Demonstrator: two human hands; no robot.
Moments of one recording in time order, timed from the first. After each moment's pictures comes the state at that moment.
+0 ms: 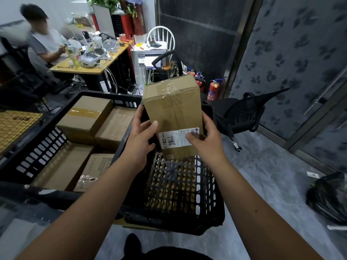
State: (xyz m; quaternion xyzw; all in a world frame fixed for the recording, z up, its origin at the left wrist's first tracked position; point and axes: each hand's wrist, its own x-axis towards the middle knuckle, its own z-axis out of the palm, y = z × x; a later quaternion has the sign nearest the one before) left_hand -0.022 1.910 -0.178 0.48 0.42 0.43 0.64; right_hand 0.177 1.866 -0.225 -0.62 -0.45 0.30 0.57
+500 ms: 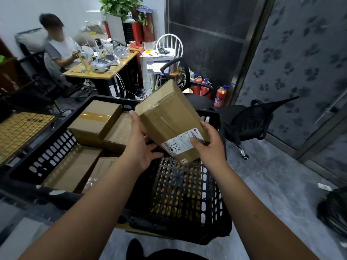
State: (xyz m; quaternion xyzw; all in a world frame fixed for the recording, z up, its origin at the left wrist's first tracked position) left_hand -0.033 1.938 -0.178 0.29 0.46 0.41 0.73; right_hand 0.171 1.876 -0.230 -0.67 -0.46 0.25 0.52
